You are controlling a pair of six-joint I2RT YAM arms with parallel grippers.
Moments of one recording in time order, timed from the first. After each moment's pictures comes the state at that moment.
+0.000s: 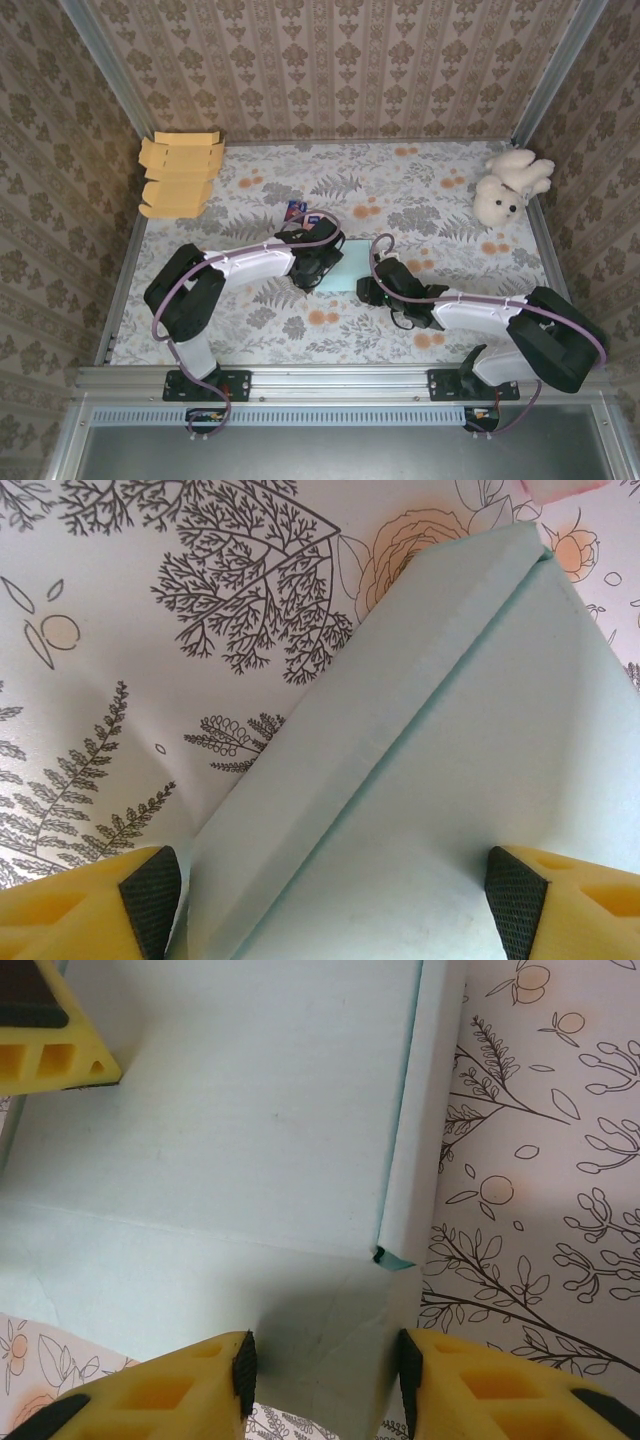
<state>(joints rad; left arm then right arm) -0.88 1.75 1.09 -0.51 -0.11 -1.56 0.77 1.34 0.45 0.10 0.14 0.68</state>
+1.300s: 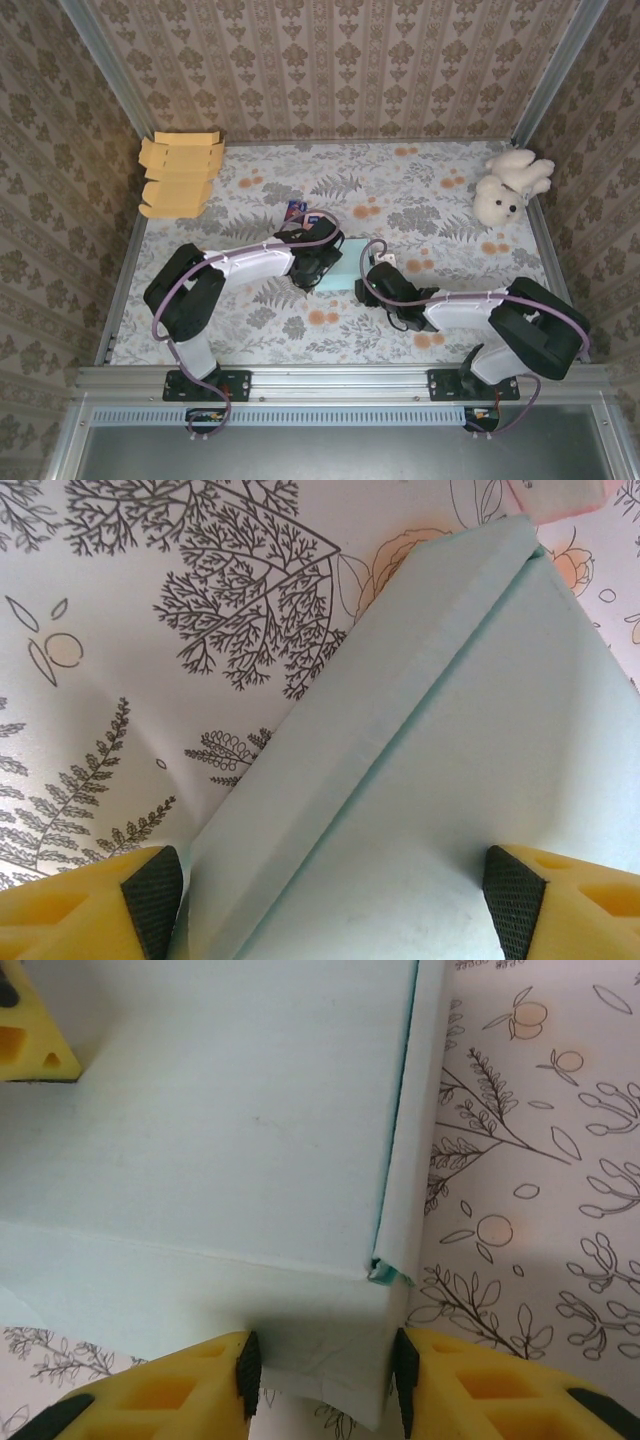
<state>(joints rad) -0.87 1.75 1.09 -0.50 -0.12 -1.56 0.80 1.47 0.43 0.26 0.26 0.63</state>
